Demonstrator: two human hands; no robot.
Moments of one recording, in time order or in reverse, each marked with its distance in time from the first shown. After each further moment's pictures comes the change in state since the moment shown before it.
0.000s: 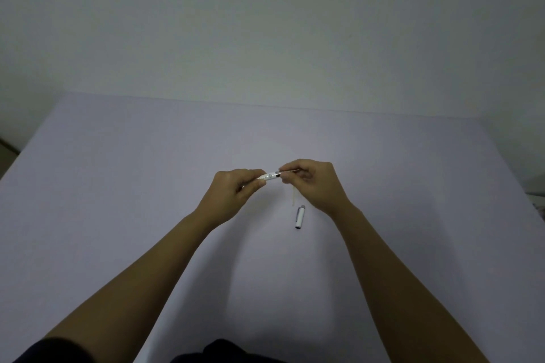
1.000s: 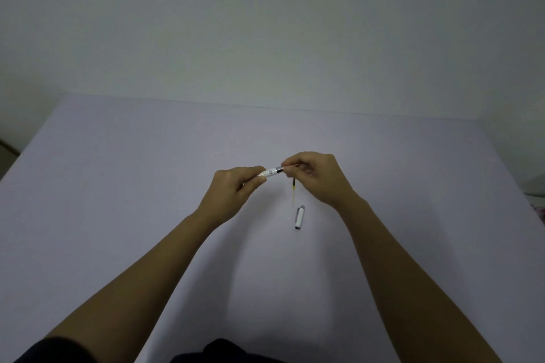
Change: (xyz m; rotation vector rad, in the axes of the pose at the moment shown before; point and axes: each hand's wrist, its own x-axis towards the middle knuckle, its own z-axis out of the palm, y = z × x) left_hand 0.001 0.008 -0.001 0.019 0.049 0.005; right_hand 0.009 -0.011 -0.014 -0.138 -0.035 -0.067
